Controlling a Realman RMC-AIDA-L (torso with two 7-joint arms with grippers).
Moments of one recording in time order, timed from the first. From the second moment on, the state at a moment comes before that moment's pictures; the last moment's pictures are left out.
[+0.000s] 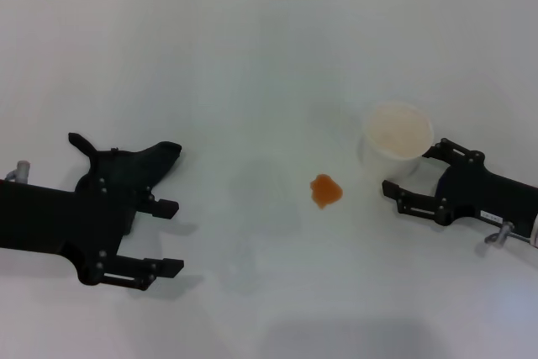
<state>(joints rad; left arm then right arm) -0.42 -2.08 0.87 1.07 2.19 1.87 -1.41 0.43 2.01 -1.39 -0.16 -0.98 -1.19 0.64</state>
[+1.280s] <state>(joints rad) -0.39 -2.07 0.69 1.11 2.13 1.86 -1.43 0.36 1.88 -0.96 -1.06 -1.89 -1.76 1.53</state>
